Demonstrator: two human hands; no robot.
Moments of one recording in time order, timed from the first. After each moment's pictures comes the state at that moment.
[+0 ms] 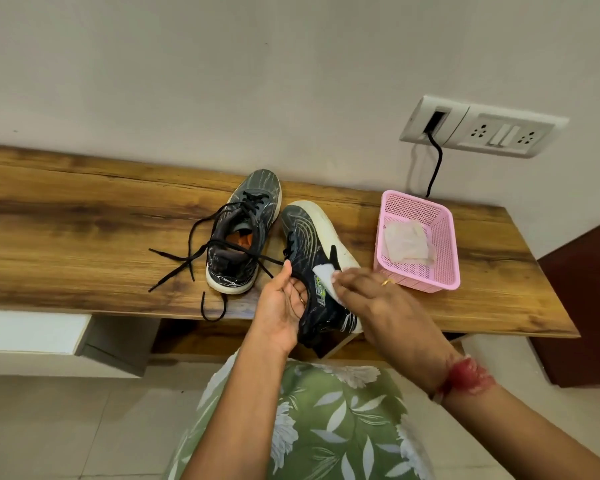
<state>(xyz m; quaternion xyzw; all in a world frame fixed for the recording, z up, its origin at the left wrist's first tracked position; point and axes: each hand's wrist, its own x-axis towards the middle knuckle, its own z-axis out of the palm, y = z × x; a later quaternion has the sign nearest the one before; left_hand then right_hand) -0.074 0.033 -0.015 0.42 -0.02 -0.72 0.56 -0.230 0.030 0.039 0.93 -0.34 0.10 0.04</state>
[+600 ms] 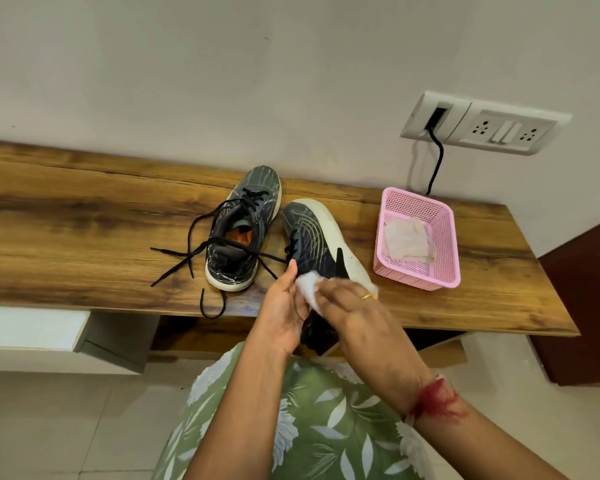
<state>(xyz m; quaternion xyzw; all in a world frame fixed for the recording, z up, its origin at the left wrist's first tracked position) -0.080 0.033 -0.022 0.42 -0.05 -0.73 0.54 -0.206 0.053 0.032 0.91 -0.39 0.10 0.02</state>
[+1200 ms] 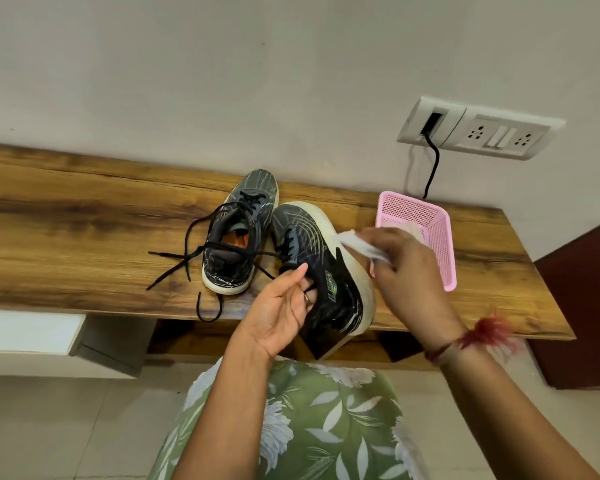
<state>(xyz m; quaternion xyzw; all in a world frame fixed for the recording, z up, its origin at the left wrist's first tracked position) -0.069 0.040 -0.003 0.26 -0.09 -0.79 0.55 -0.217 0.008 0.084 0.74 -0.59 0.25 -0.20</state>
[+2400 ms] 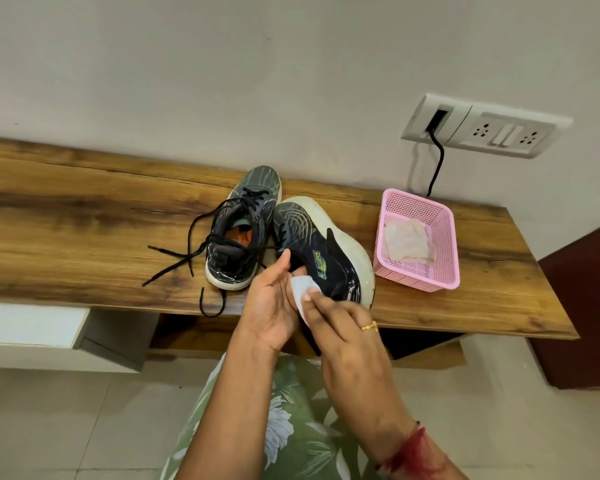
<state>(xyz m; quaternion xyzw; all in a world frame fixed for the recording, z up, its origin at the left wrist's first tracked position) -0.067 0.041 -0.002 0.29 -0.06 -0.75 0.59 -0.190 0.093 0.025 0.87 -0.44 0.24 0.01</state>
